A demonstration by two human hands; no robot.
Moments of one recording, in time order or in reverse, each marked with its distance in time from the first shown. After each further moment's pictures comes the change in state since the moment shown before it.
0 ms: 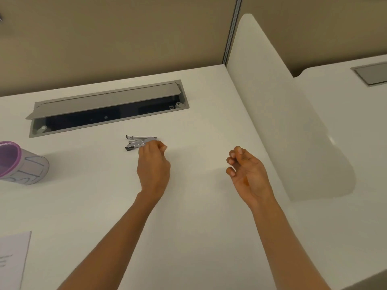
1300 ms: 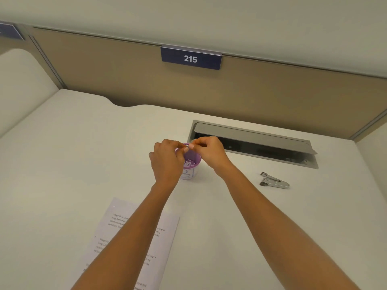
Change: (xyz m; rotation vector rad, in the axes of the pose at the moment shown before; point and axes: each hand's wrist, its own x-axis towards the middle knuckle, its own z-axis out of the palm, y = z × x) left_hand 0.077 -0.225 -0.266 -0.021 0.283 -0.233; right_hand 0.023 0.199 0.427 -1.154 -0.477 -0.236
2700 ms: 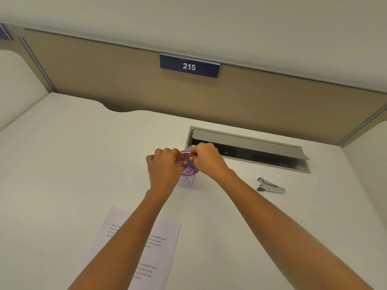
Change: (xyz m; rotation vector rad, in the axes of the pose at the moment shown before) left_hand 0.015 -0.027 0.005 0.208 -0.071 0.151; right_hand 0.007 -0.014 0.010 -0.696 -0.054 -0.112
